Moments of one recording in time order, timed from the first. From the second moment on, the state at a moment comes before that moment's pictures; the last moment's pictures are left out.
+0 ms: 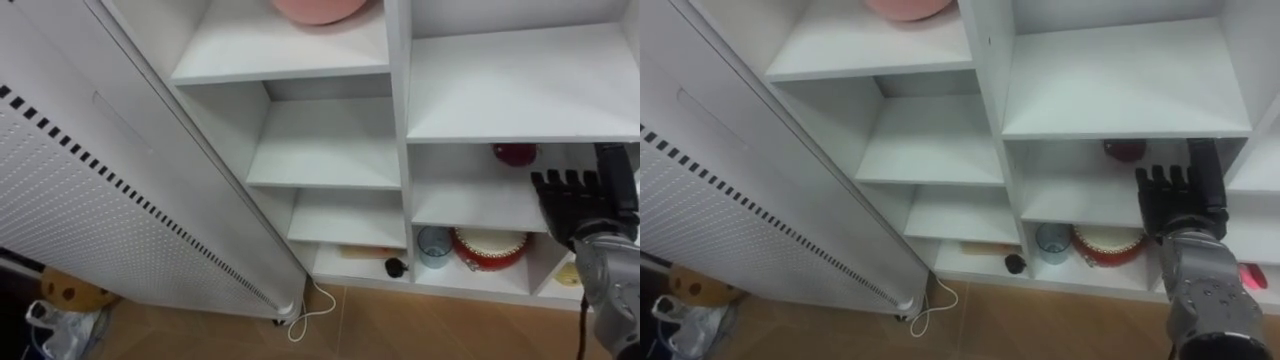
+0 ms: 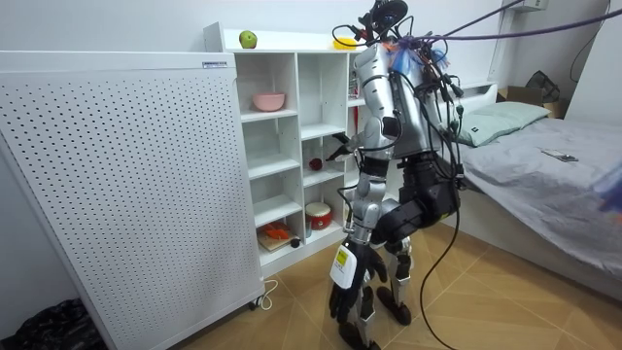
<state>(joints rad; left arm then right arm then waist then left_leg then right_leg) 0.10 0.23 -0.34 0.99 0.05 0.10 0.18 -0.87 -0.42 -0.26 0.93 1.68 -0.12 -0.15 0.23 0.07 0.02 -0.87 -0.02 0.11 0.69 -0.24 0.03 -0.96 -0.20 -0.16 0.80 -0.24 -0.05</state>
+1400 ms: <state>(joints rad) 0.13 0.27 -0.11 1.11 0.33 0.10 0.11 -0.11 -0.31 0.21 1.34 0.34 0.04 0.08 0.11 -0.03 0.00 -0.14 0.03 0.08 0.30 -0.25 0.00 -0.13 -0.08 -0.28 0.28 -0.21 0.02</state>
